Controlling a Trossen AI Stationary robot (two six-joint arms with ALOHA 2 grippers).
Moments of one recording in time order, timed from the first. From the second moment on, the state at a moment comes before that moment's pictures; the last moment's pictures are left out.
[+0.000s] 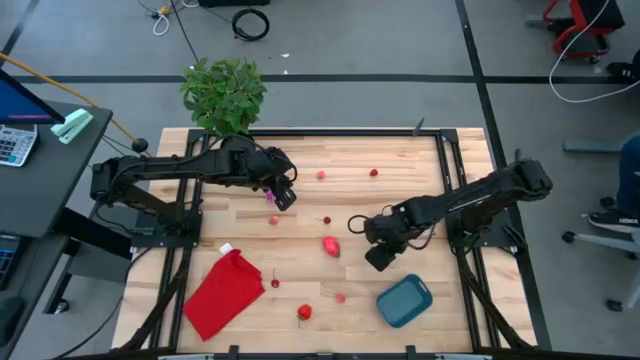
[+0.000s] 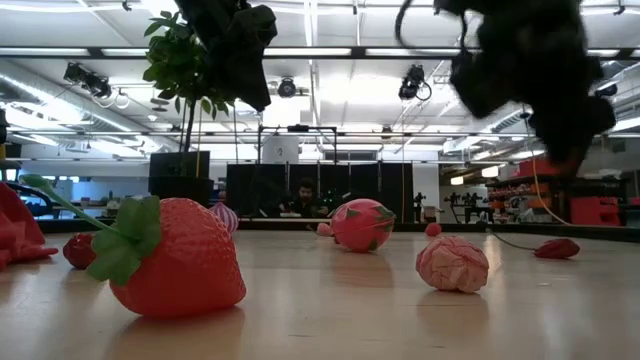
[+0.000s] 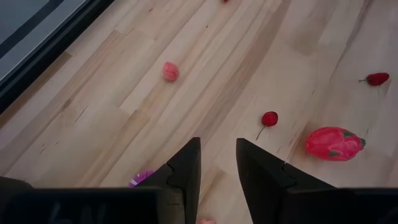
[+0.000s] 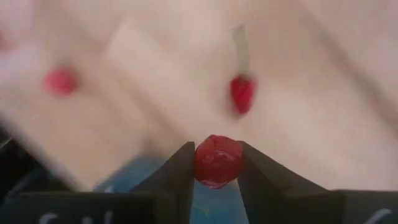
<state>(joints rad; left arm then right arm) 0.15 1.39 1.18 -0.69 -0.21 -0.39 0.22 1.49 0.96 -0.78 -0.27 1.10</state>
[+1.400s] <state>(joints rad) 0.17 1.39 1.18 -0.62 -0.22 -0.38 0.39 1.46 1.03 -0.81 -0.33 1.27</state>
